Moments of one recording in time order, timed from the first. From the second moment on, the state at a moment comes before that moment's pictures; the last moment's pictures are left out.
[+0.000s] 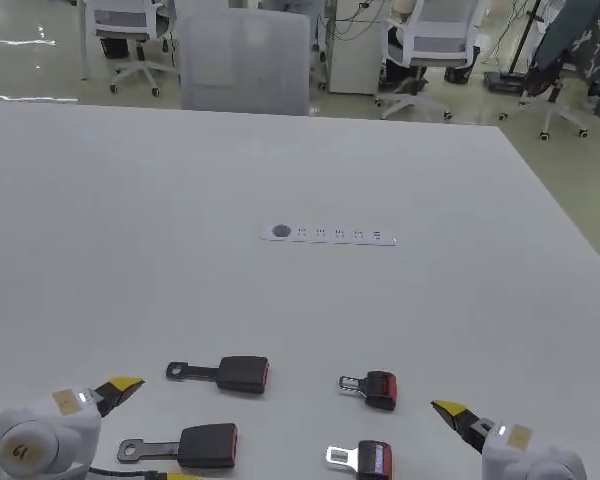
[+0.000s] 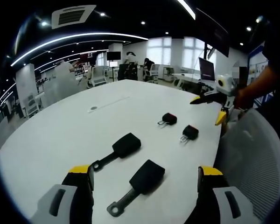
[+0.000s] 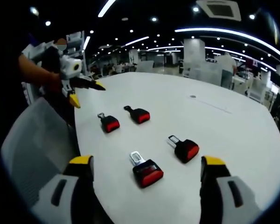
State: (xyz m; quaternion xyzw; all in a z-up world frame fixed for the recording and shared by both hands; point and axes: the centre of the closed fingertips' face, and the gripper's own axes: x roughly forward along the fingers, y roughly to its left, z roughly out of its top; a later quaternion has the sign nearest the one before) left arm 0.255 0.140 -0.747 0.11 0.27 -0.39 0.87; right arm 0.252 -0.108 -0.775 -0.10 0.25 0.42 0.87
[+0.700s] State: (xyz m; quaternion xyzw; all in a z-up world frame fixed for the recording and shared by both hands) left arm 0.270 0.132 -0.789 0.14 0.31 -0.43 0.84; right arm 0.257 -0.094 -0.812 -0.11 0.30 0.46 0.83
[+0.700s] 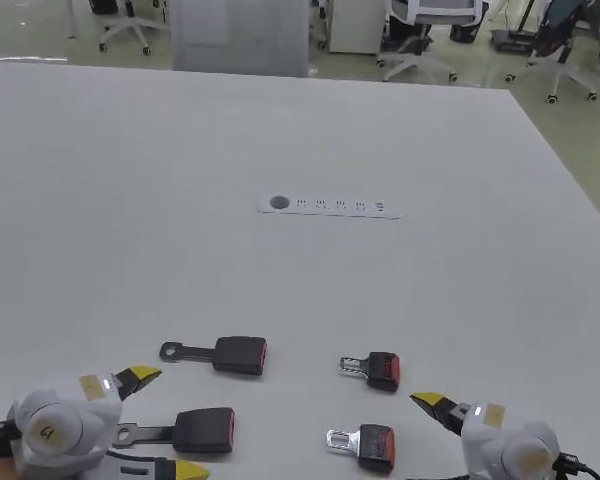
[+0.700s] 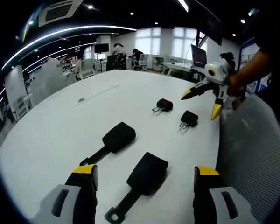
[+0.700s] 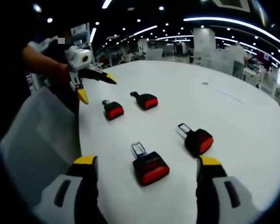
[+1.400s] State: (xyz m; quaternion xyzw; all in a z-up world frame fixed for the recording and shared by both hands) left arm 0.272 0.121 -0.835 0.18 0.36 -0.50 0.77; right arm 0.261 -0.091 -0.838 -0.13 0.34 0.50 0.79
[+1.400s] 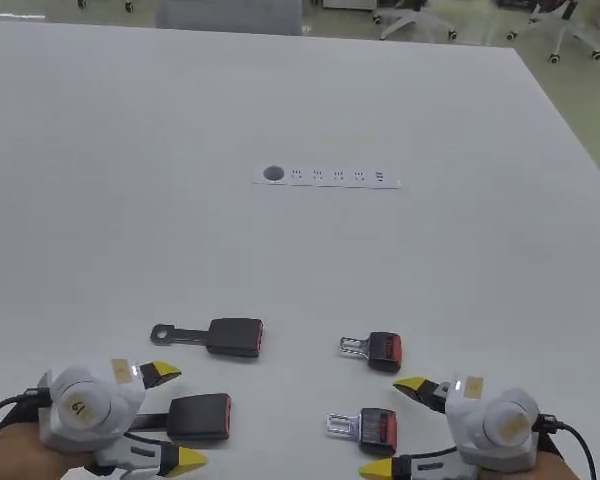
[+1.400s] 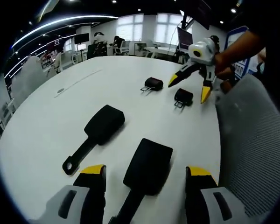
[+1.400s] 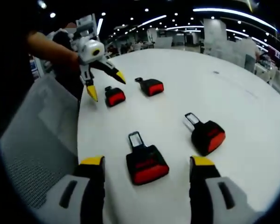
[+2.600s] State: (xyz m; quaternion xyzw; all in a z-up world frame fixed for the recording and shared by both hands) left arm 0.274 0.118 -0.856 0.29 0.34 -0.60 0.66; right arm 0.262 -0.095 -0.850 -0.20 0.33 0.59 0.72
